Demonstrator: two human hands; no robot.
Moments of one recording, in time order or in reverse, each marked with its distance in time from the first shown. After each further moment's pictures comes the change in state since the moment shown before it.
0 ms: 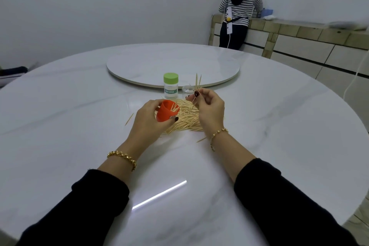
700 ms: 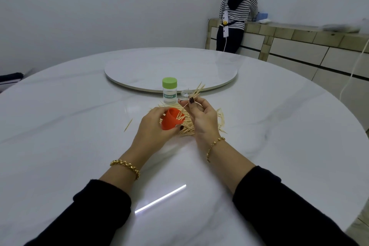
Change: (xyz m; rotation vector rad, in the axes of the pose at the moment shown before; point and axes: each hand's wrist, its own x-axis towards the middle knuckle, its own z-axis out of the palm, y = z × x) left_hand -0.002 0.003 0.007 -0.013 -0.034 0.056; right_hand -0.017 -0.005 0.012 0.324 -0.054 0.231
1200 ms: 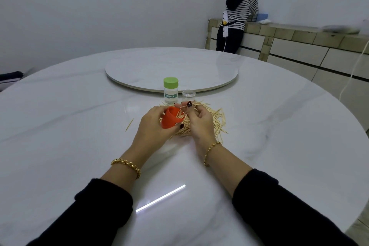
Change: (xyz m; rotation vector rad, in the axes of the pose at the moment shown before) left_hand 0.001 -0.002 -0.002 -0.005 0.012 -0.030; right_hand -0.005 0.015 0.000 -0.274 -0.012 -0.053
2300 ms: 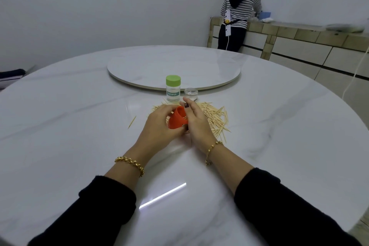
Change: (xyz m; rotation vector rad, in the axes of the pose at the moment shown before) left_hand -0.004 0.009 -0.001 -0.069 -0.045 0.084; right_hand 0.003 0.008 0.003 -0.209 -0.150 0.009
